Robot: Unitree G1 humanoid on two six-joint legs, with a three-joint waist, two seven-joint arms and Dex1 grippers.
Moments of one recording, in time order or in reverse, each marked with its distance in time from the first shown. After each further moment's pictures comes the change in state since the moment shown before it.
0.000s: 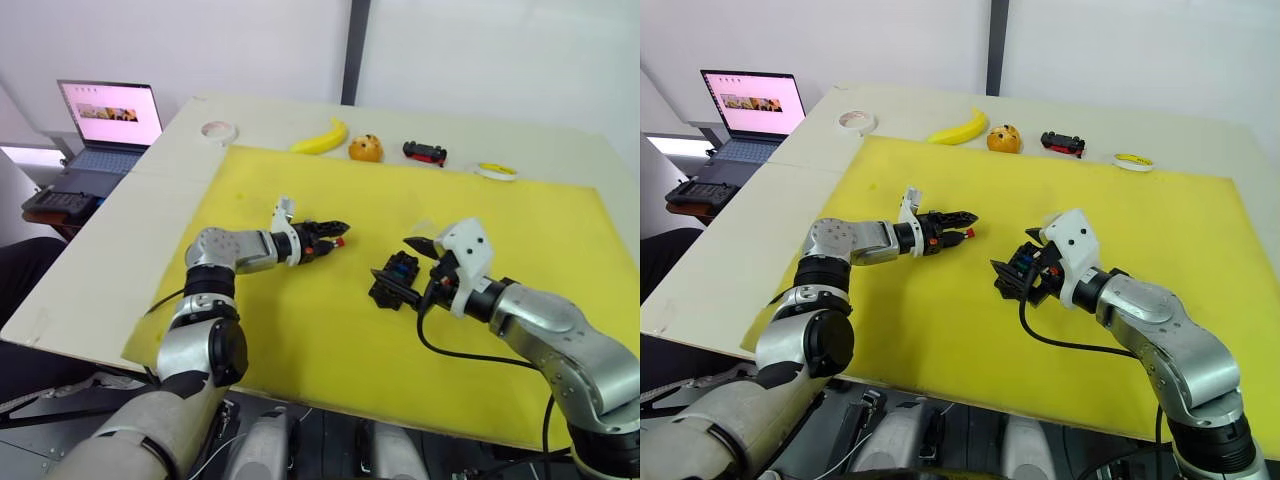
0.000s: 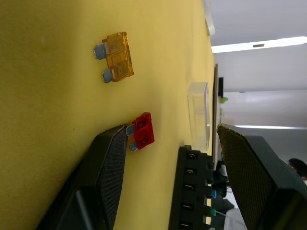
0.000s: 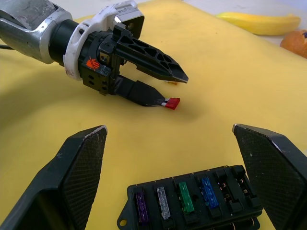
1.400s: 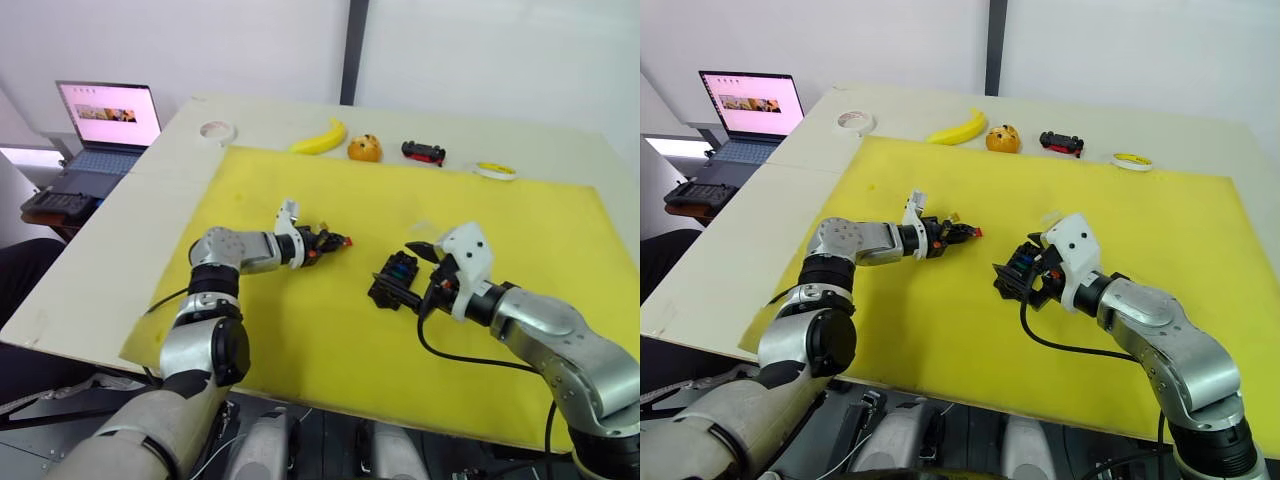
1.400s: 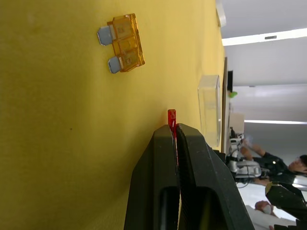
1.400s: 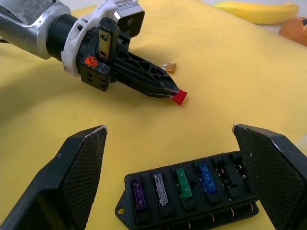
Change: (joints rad) left arm -0.006 -0.005 -0.018 0.008 0.041 0.006 -0.010; right arm 0.021 0.000 -0.003 0.000 -0.004 0.011 -0.004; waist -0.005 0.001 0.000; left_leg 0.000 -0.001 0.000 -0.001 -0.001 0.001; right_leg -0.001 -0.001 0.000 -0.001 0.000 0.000
